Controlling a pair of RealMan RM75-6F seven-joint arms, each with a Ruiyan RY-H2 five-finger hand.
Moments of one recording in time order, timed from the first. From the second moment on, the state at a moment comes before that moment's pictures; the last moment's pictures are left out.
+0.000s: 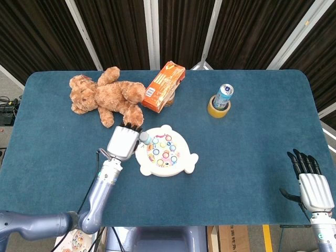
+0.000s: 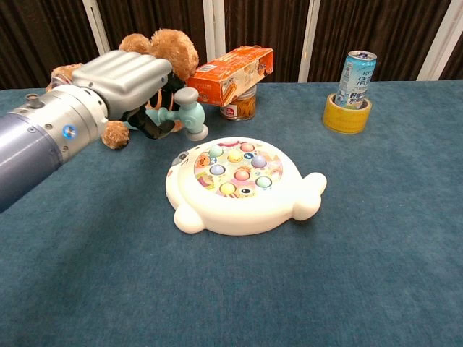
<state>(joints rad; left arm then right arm) -0.78 -1.76 -0.31 -1.58 1.03 1.23 0.97 0.09 -1.10 0.06 -1.64 -1.45 1.42 -0.02</state>
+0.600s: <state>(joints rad) -0.88 -1.87 -0.34 -1.45 0.92 1.24 1.04 0.09 -1.08 0.06 -1.66 -1.44 1.40 0.01</state>
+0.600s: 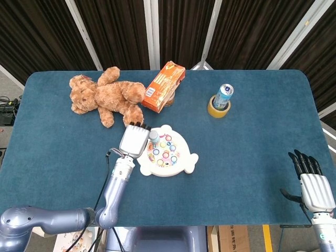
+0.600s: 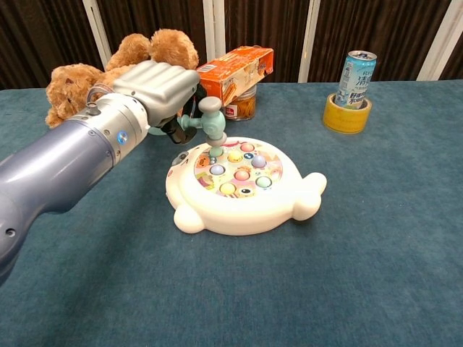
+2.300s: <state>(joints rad) -0.98 -1.92 -0.34 -1.41 0.86 1.26 1.09 0.08 -1.07 0.06 -1.66 -1.43 1.40 0.03</state>
